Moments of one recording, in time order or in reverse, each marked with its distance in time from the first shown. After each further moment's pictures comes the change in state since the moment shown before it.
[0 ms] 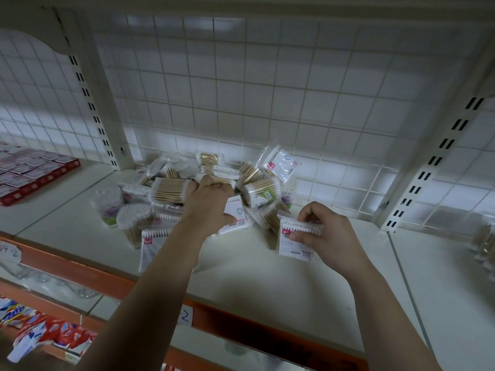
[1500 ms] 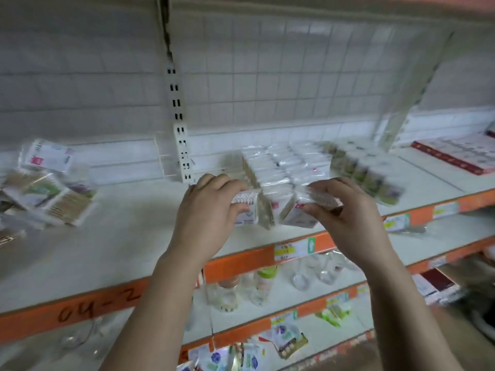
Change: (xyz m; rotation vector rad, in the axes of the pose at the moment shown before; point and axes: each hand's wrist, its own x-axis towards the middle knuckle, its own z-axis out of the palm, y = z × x) left_hand -0.136 0.353 -0.055 -0.555 0.371 0.690; right_hand -0.278 0.060 -0.261 -0.294 0.619 0.074
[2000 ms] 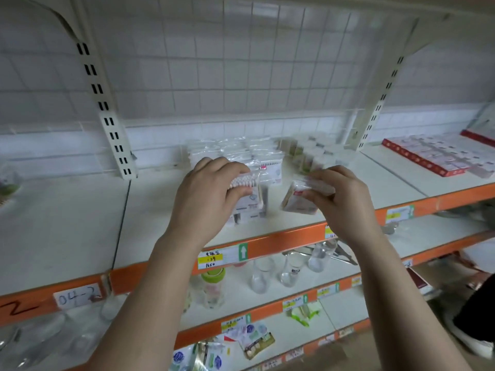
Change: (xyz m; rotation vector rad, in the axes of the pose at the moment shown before) left_hand 0.069 0.108 0.084 -0.083 0.009 -0.033; right_hand 0.038 0.133 -0.090 -0.204 0.018 -0.026
